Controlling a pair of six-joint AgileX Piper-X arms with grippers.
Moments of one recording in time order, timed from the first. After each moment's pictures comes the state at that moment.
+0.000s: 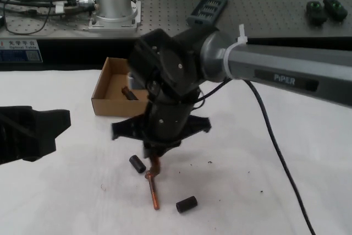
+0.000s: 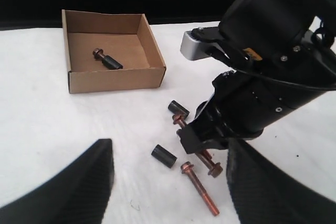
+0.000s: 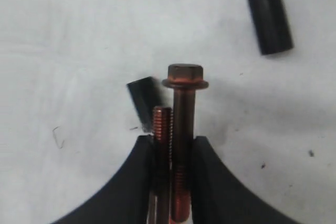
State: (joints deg) left arm -11.9 44.7 -31.2 18.7 16.7 -8.4; right arm 51.0 121.2 -96.7 53.4 -3.6 30.9
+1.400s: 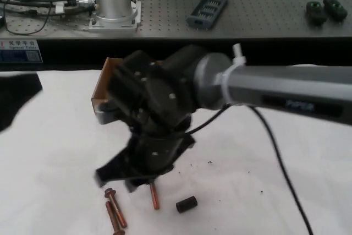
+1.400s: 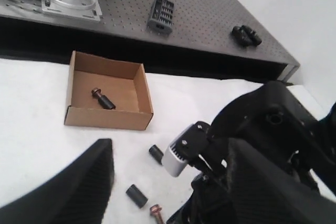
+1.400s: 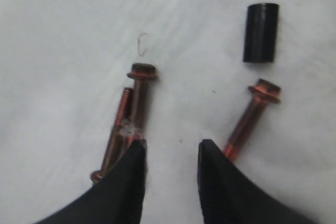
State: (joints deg) left arm -11.5 35.3 -35.0 22.0 15.2 -20.6; right arm 55.2 113.1 -84.7 50.7 -4.7 15.8
